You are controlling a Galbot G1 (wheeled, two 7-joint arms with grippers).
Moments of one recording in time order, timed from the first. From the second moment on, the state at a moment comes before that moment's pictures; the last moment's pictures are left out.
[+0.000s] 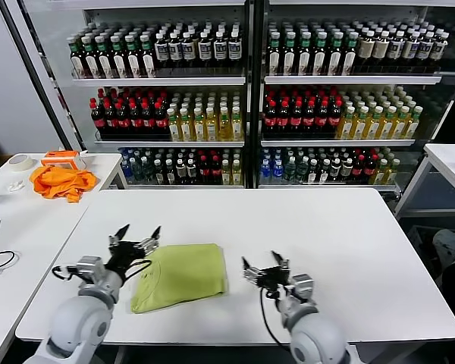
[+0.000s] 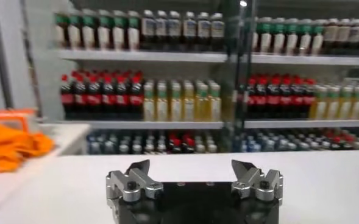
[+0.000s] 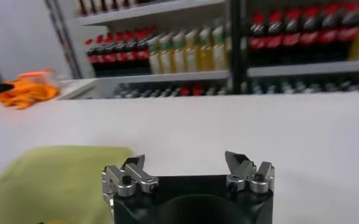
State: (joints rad) left arm 1.23 -1.06 -0.49 -2.00 -0.55 0.41 -0.16; right arm -1.13 1.22 0.06 1.98 0.56 -0.52 0.29
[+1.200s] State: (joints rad) left arm 1.29 -1.09 -0.58 -1.96 -0.57 0.40 -0.14; right arm -0.94 1.33 -0.12 1.76 0.70 -0.57 0.35
